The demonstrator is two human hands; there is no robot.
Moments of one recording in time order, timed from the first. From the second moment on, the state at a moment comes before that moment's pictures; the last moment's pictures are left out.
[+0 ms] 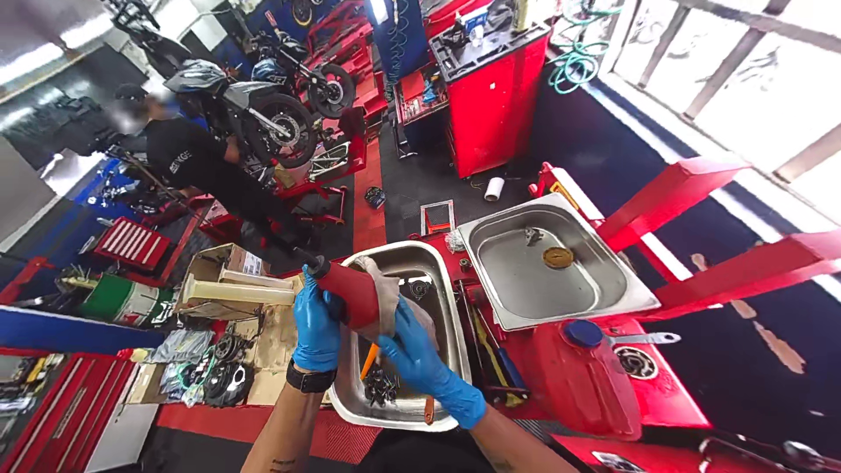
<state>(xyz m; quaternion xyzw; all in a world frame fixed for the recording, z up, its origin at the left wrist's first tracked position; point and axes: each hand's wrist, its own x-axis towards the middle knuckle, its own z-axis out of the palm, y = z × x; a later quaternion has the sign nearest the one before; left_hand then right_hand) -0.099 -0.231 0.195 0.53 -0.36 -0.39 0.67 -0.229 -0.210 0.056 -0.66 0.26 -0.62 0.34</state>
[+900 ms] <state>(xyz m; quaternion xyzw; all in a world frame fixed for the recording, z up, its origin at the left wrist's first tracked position) -0.122 -0.211 0.164 0.47 -0.47 -0.43 0.61 -0.236 -0.252 0.080 -0.63 0.28 -0.62 0.38</state>
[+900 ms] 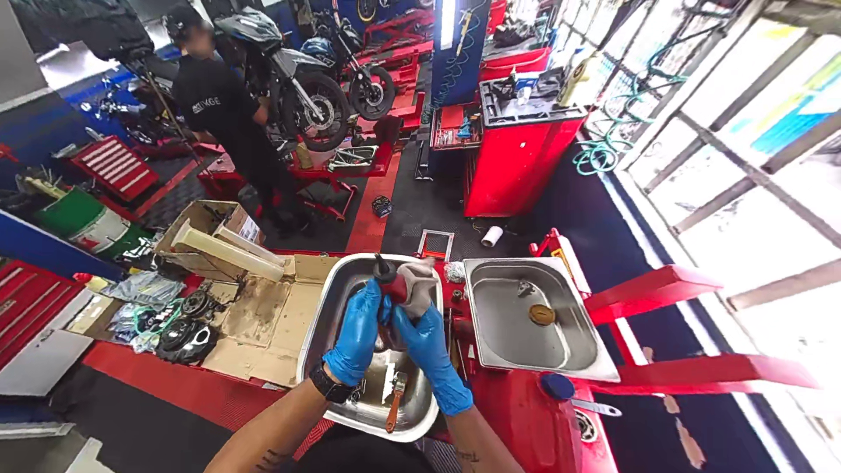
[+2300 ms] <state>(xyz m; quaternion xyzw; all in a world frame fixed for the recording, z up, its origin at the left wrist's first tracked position) -0.093 -0.221 0.232 0.42 -0.56 -0.36 0.61 -0.247 -0.220 0.054 -0.26 0.27 -0.62 0.69</state>
